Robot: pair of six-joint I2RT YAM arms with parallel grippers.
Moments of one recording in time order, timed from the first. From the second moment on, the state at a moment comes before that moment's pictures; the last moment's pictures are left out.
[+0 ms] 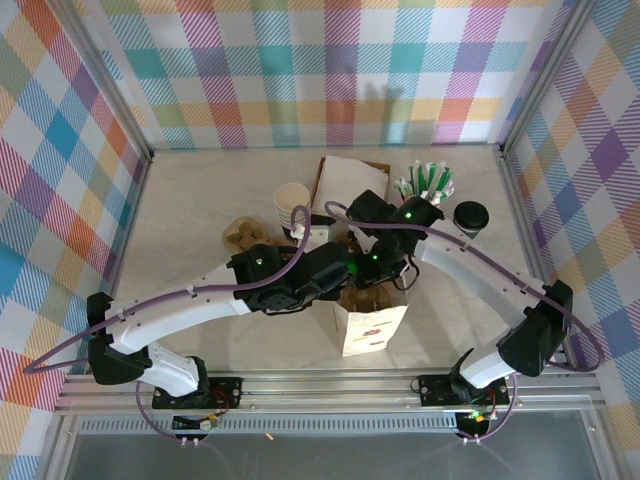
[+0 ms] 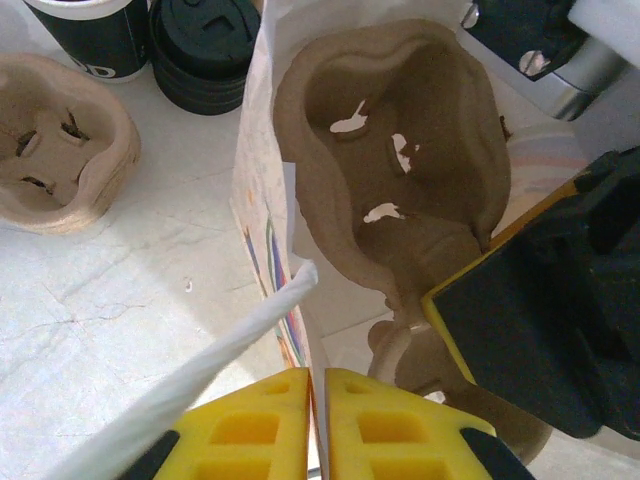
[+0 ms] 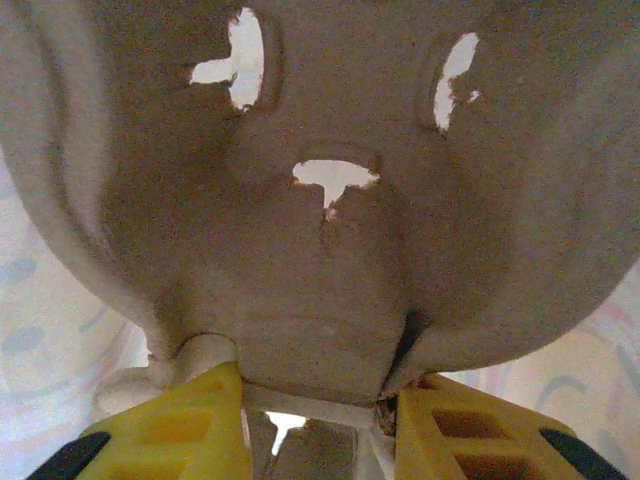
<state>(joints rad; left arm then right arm) -1.24 1.44 1.56 -1.16 -0.44 -1.05 0.81 1.49 1.48 -1.35 -0.13 0.38</state>
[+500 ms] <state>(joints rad) -1.24 1.45 1.56 -1.16 -0.45 -1.06 0.81 1.52 1.50 -1.34 -0.13 0.41</state>
